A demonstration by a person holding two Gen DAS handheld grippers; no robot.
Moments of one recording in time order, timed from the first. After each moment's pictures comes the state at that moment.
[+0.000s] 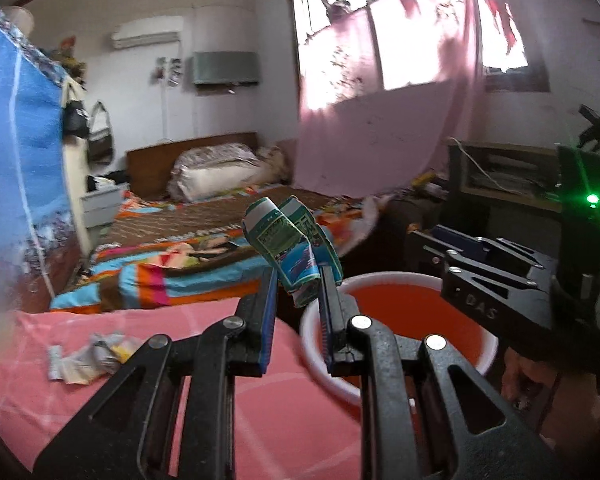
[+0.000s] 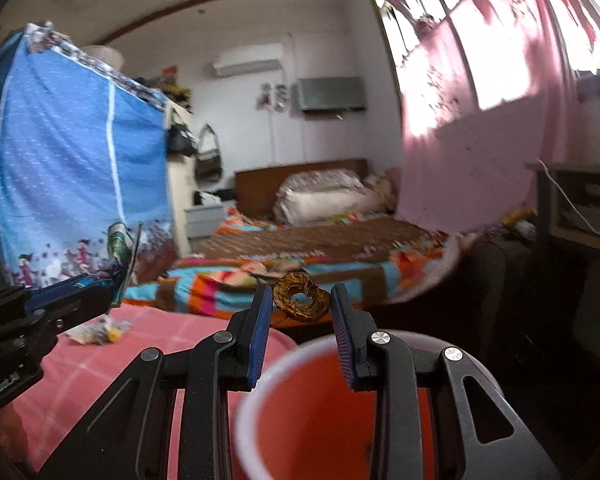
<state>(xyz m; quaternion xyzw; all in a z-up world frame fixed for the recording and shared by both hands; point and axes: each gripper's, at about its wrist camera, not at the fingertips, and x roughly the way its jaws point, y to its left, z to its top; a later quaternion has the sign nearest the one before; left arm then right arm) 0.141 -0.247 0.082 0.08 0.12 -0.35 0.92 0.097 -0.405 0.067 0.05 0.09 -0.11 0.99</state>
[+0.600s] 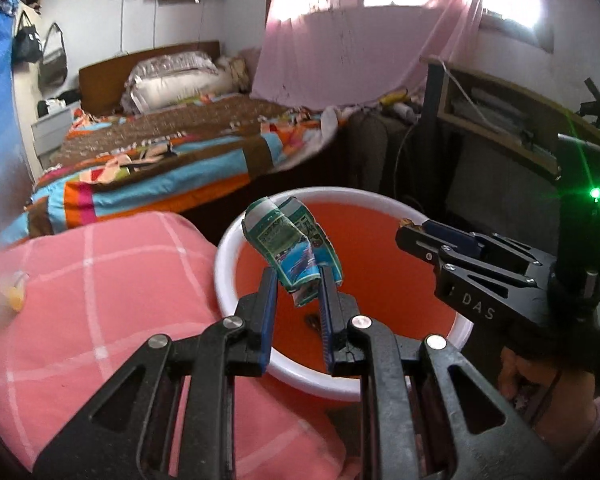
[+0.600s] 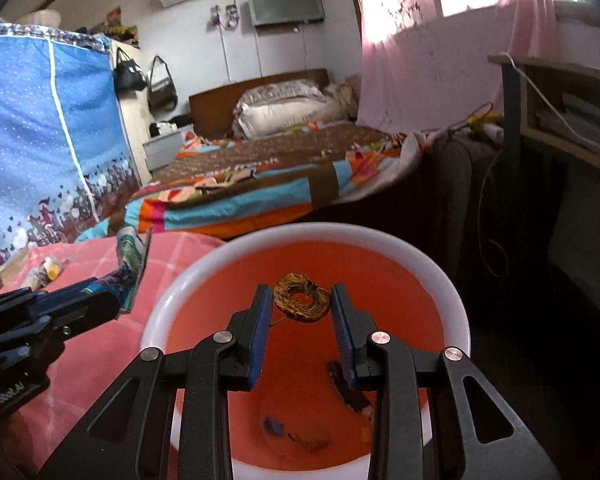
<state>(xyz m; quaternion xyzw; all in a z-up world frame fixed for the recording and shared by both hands) 0.170 -0.324 0.029 0.10 0.29 -0.40 0.86 0.102 -0.471 0.011 0.11 0.25 -0.15 0.95</state>
